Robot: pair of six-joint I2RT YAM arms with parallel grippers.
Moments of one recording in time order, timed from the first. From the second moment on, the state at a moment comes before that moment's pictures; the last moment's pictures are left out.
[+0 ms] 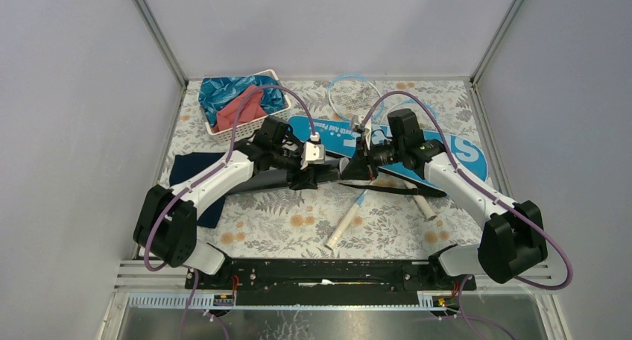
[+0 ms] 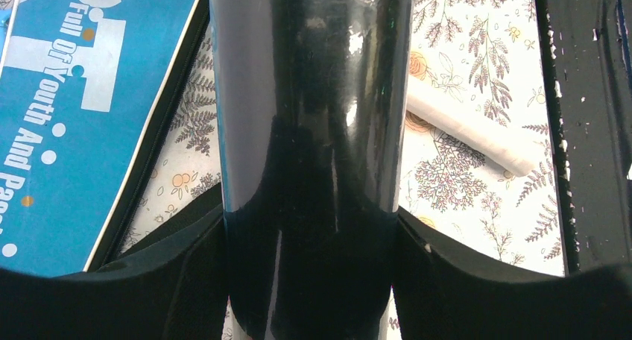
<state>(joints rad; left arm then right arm) -0.50 1.48 1.03 -0.42 0.85 0.78 0.45 1.36 1.00 -0.36 -1.05 -0.22</state>
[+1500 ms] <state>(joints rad) -0.58 1.50 1.06 -0.62 0.73 1.14 0.48 1.63 1.18 -0.80 -1.24 -0.53</state>
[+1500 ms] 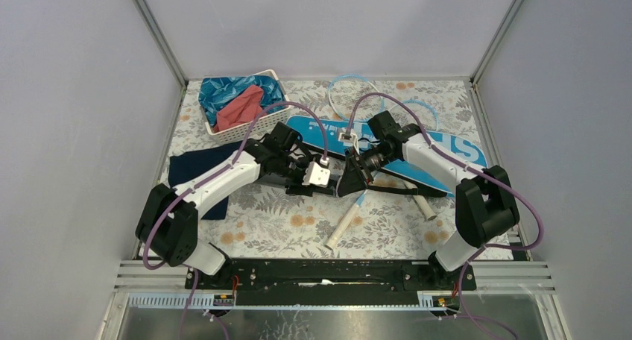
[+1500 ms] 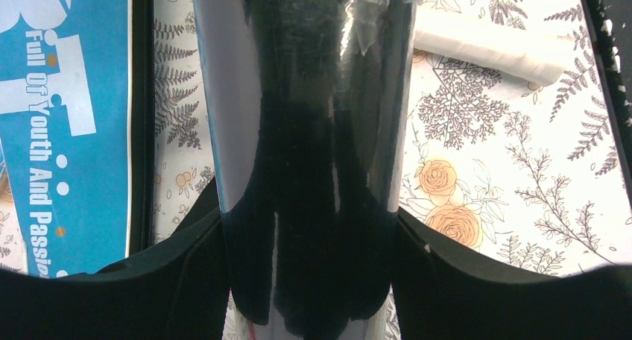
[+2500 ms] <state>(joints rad) -0.60 1.46 1.06 -0.74 0.79 1.25 0.54 1.75 1.30 -1.16 -1.35 -0.85</state>
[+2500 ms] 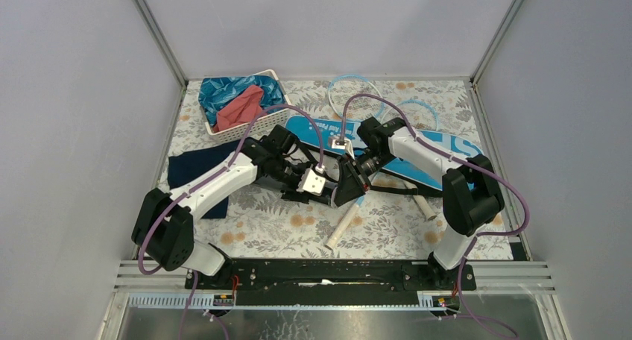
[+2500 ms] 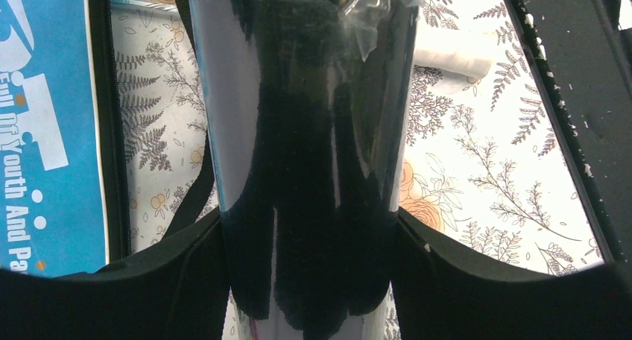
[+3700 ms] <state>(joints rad) -0.51 1.43 1.09 -0.71 0.92 1.18 0.50 1.55 1.31 -0.96 -1.16 -0.61</state>
